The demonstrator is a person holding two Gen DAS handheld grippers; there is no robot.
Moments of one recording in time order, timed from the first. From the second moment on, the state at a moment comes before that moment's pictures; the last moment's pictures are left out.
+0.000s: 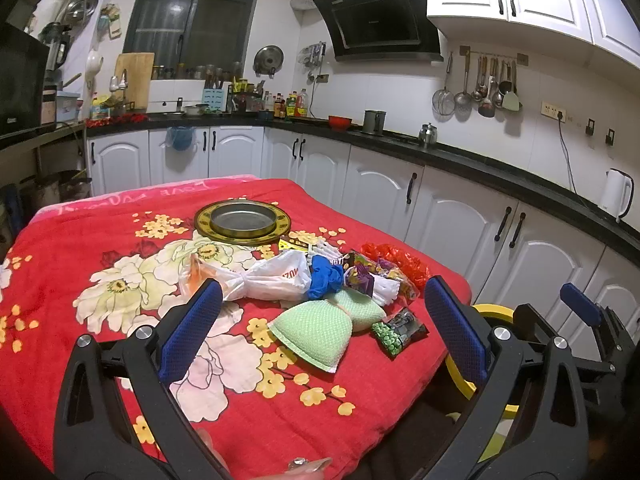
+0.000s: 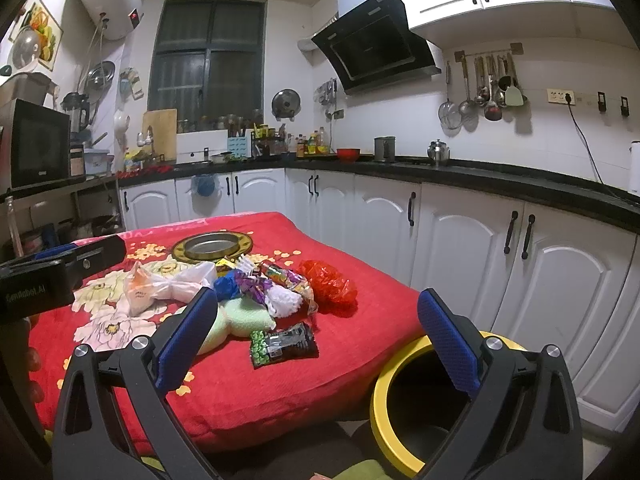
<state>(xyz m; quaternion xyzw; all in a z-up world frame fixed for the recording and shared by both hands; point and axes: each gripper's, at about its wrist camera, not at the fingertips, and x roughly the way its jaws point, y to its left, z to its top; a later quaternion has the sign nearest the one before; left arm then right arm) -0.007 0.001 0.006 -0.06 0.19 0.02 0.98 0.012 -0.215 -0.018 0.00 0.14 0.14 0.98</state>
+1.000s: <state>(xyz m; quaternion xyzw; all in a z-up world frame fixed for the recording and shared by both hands) 0.029 0.101 0.007 -0.13 0.20 0.10 0.97 0.113 -0.157 -0.050 -0.04 0.25 0.22 0.94</state>
